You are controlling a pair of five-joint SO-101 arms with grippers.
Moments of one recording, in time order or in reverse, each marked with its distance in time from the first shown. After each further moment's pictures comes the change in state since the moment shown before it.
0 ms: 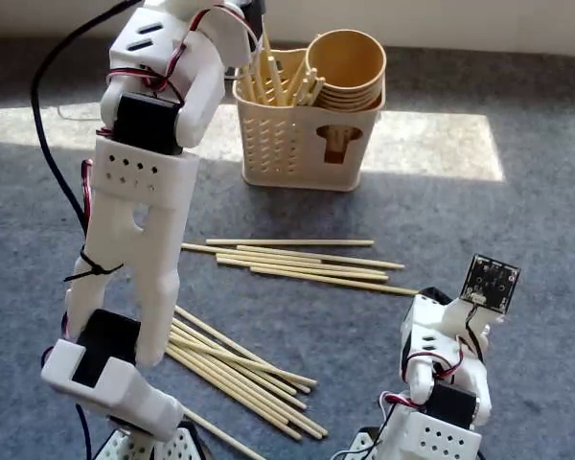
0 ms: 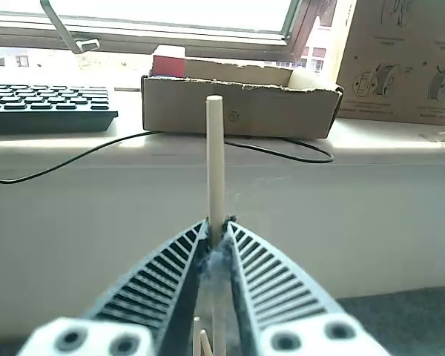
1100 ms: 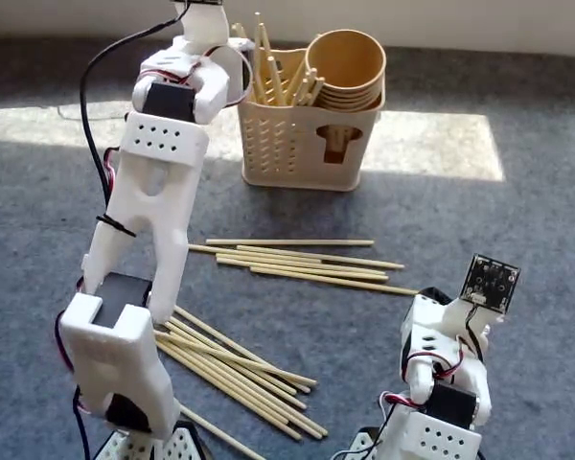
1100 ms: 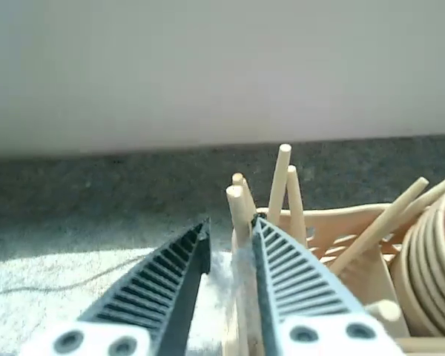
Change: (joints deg) left arm -5.1 14.9 5.5 7.6 0.6; right arm 0.0 0.0 0.0 0.0 0.0
